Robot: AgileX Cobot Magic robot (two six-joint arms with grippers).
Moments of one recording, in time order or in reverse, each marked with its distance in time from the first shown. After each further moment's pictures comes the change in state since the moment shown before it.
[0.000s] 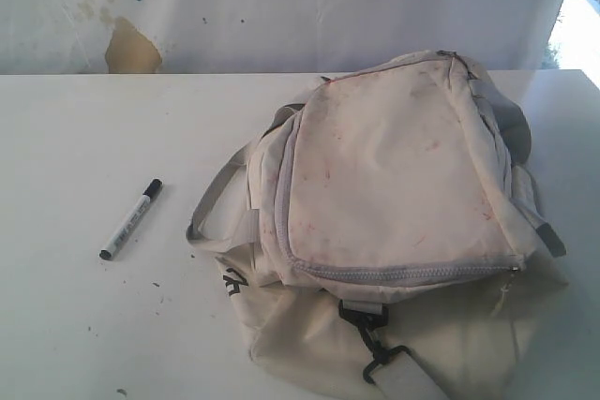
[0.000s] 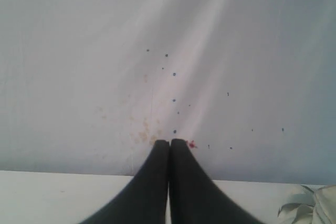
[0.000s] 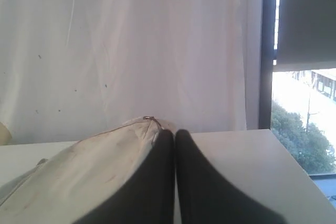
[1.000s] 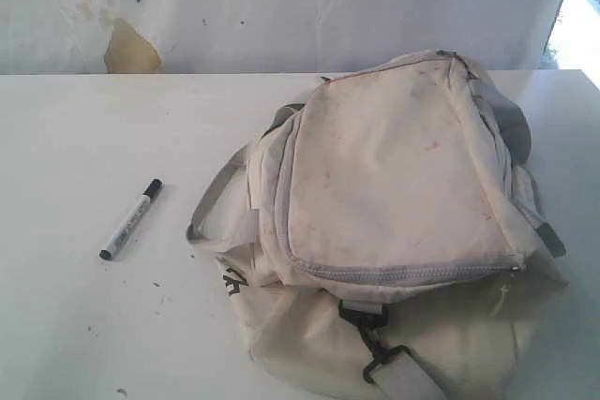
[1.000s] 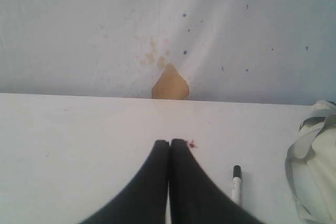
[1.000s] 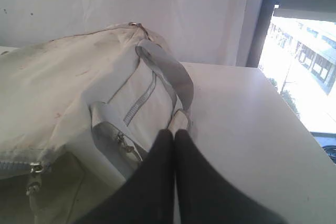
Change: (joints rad) left arm 0.000 0.004 0.439 0.013 -0.252 0.002; right arm 0.000 0.000 0.301 -0.005 -0.110 -0.161
